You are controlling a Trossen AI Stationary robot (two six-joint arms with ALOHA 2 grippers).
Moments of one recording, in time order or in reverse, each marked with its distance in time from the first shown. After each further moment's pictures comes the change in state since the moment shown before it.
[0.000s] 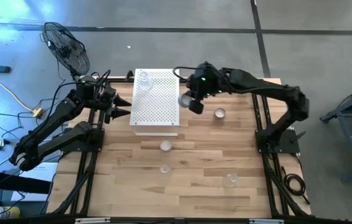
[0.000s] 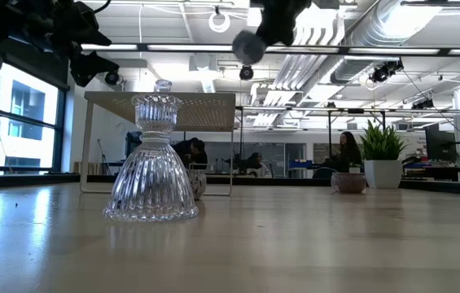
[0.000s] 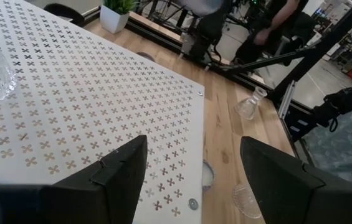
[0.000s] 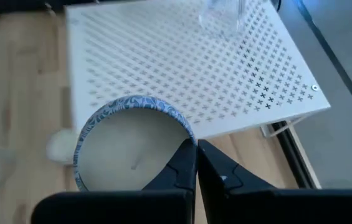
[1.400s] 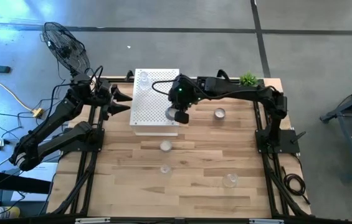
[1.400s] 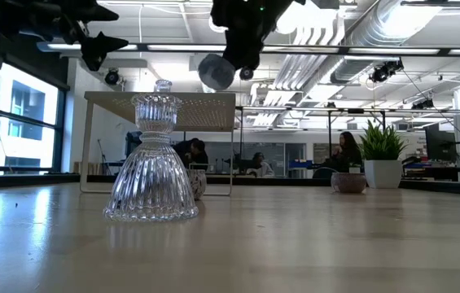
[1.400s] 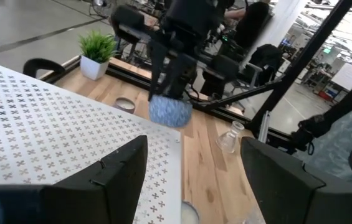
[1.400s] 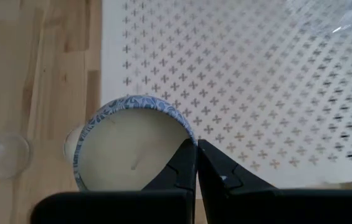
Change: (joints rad) left arm 0.000 0.000 0.000 0.263 0.071 -0.155; right arm 0.069 0.252 0.126 0.021 -0.102 -0.036
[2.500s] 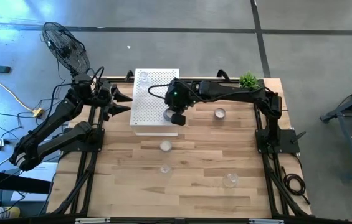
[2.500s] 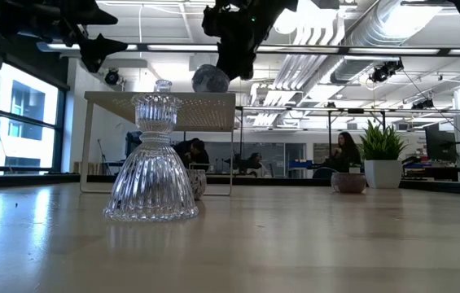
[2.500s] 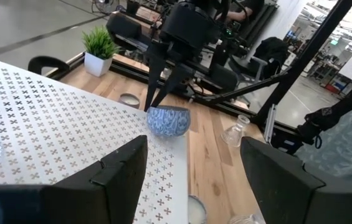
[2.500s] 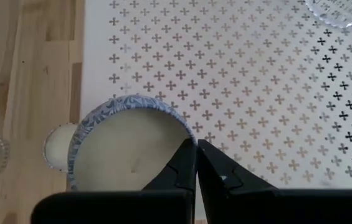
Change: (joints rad) left arm 0.001 0.000 0.000 -0.039 -0.008 0.056; right arm 0.011 0.065 0.018 0.016 0.047 -0.017
